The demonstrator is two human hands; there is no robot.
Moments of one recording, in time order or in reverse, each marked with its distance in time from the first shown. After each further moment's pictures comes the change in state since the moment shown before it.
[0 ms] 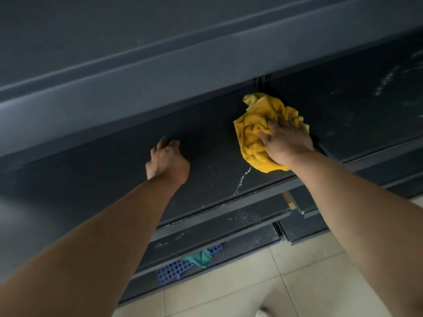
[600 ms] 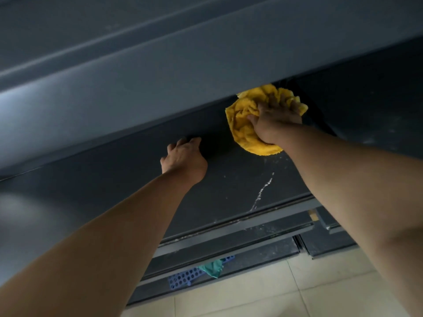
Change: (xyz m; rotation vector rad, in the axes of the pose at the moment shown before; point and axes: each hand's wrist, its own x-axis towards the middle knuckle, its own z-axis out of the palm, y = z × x) left_hand 0.028 0.011 0.003 0.130 -0.060 0.040; right_hand 0.076 -0.053 -0.005 -0.030 -0.049 -0.054
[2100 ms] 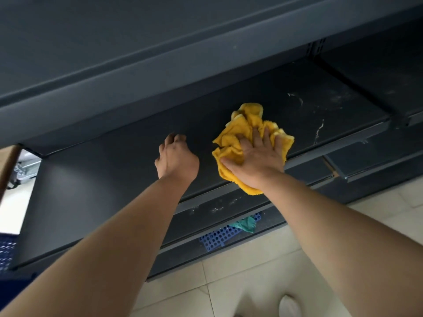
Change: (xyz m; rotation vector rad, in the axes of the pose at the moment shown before) left_hand -0.098 -0.186 -0.039 -0.222 0.101 -0.029; right_hand -0.205 -0.195 0.057 0.030 0.008 -0.013
